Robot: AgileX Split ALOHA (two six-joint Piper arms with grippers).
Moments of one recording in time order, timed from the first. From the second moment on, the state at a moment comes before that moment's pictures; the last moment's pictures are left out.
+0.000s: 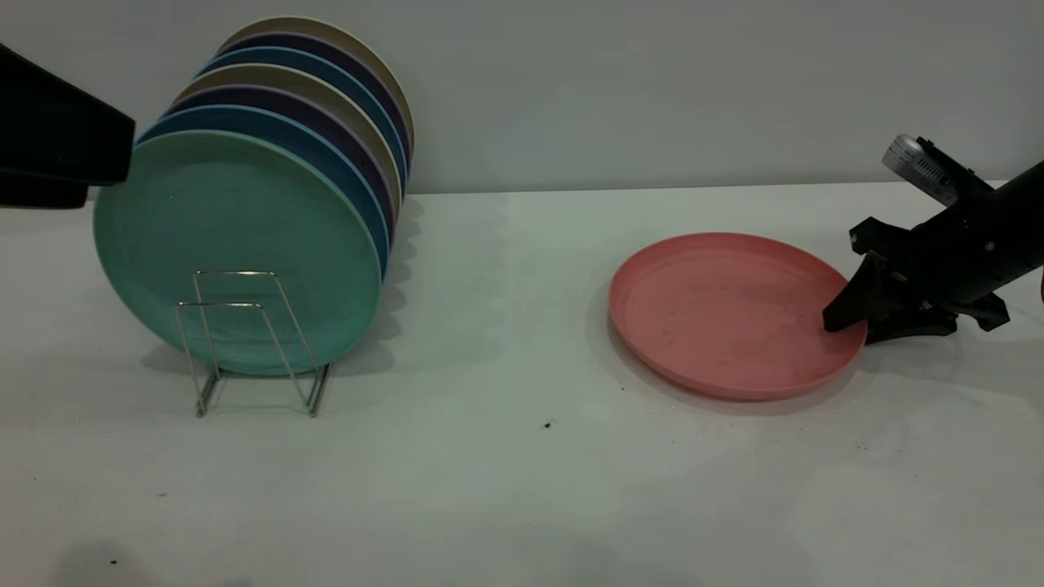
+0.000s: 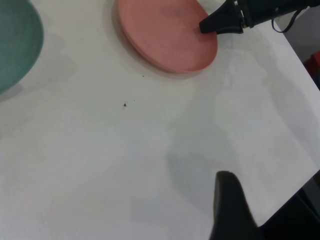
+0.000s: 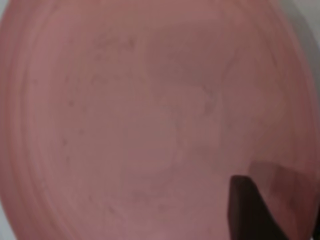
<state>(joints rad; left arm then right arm) -0.02 1.03 -0.50 -1.15 0.66 1.00 -0.13 2.45 -1.44 1.13 0.63 -0.97</state>
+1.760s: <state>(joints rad) -0.02 1.58 -0.51 -1.71 0.74 1.43 0.03 2.41 -1.44 1.27 1.14 -1.20</state>
